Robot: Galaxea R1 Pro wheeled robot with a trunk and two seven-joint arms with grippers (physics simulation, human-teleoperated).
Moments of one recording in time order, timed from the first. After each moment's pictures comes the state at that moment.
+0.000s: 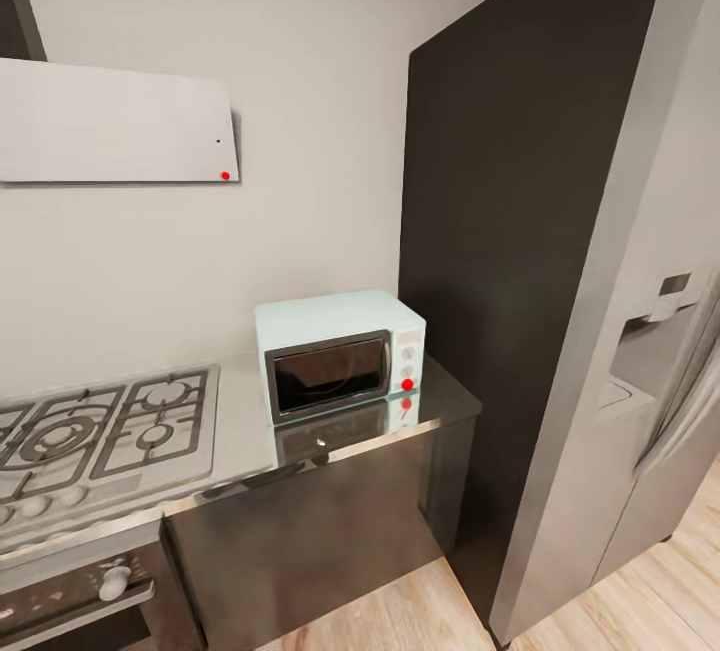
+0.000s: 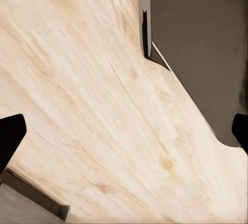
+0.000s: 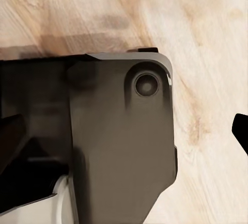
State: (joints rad) left arm -0.02 0.13 -0.12 -0.02 0.00 0.26 -0.07; right arm -0.08 -0.01 -0.37 0.07 0.28 -0.22 0.04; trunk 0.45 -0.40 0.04
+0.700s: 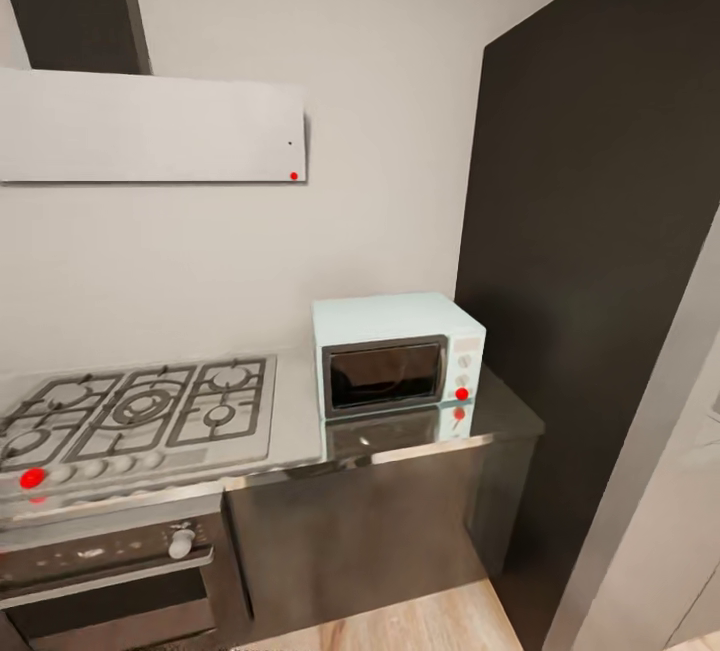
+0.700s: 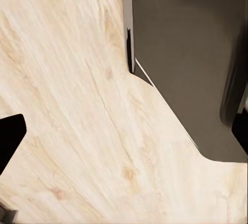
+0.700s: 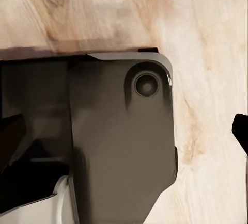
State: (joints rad) left arm -0.02 0.10 -0.08 -0.02 0.00 0.21 -0.07; right arm -0.08 -0.01 -0.37 0.08 0.28 -0.22 0.04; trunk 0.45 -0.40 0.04
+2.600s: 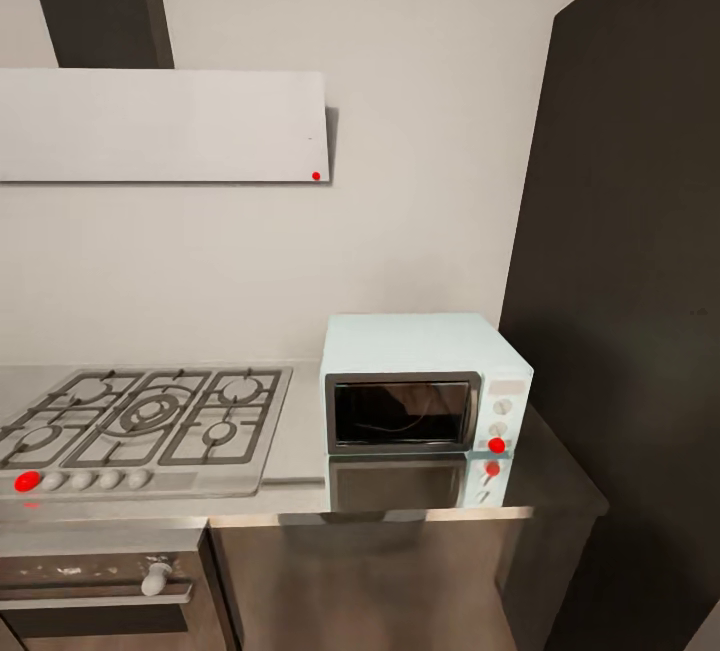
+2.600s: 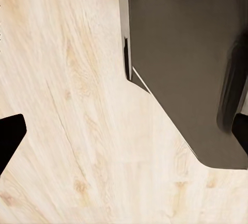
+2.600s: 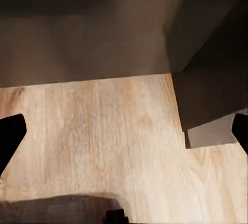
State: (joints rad) left arm -0.02 0.10 -0.08 -0.02 0.00 0.18 -0.07; right arm -0.08 0.03 -0.36 -0.45 0.28 -0.23 0.04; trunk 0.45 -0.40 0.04
